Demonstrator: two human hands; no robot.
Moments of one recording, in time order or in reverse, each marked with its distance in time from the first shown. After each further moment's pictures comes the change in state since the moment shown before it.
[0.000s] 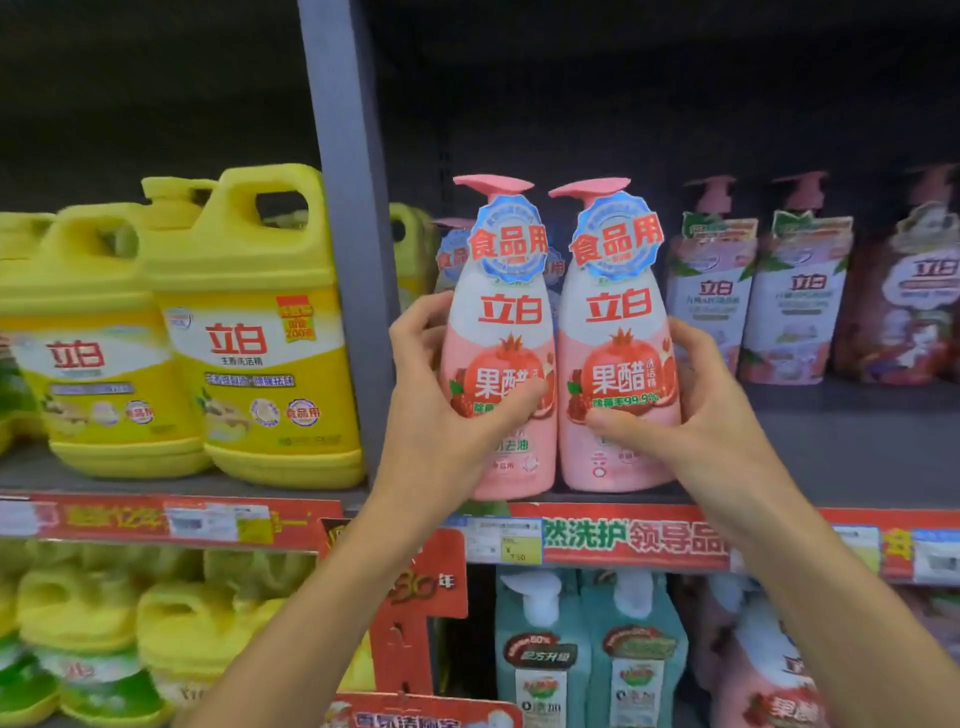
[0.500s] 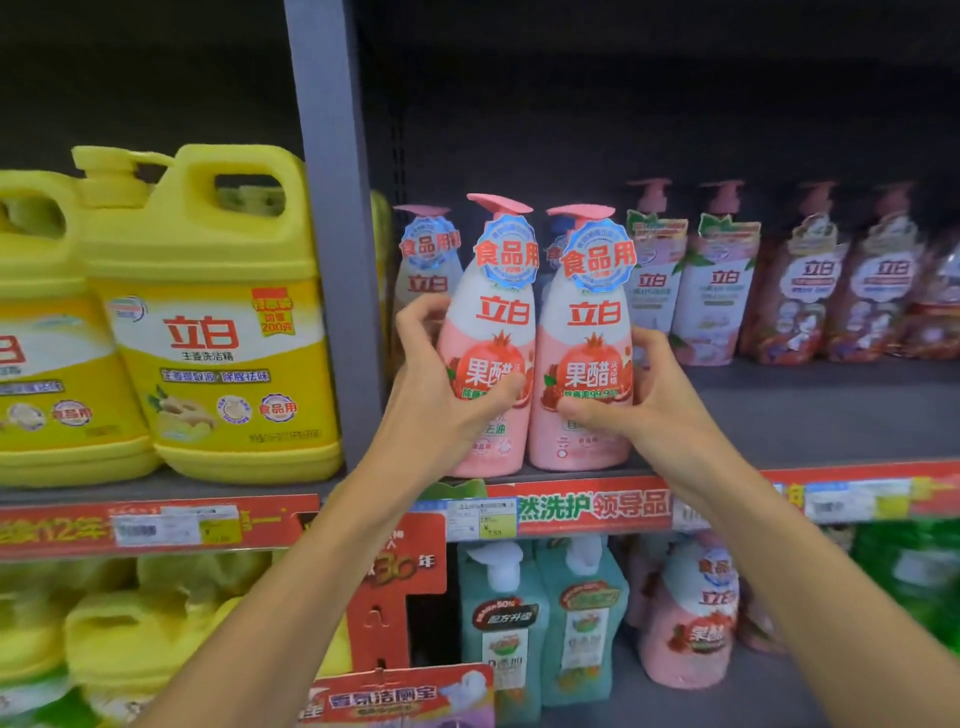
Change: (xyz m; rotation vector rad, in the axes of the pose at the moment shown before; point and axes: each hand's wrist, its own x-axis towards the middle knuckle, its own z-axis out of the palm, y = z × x) left_hand 0.018 -0.012 0.000 0.001 -0.194 -0.097; right_hand 0.004 0.000 -0.004 -0.091 0.022 0.137
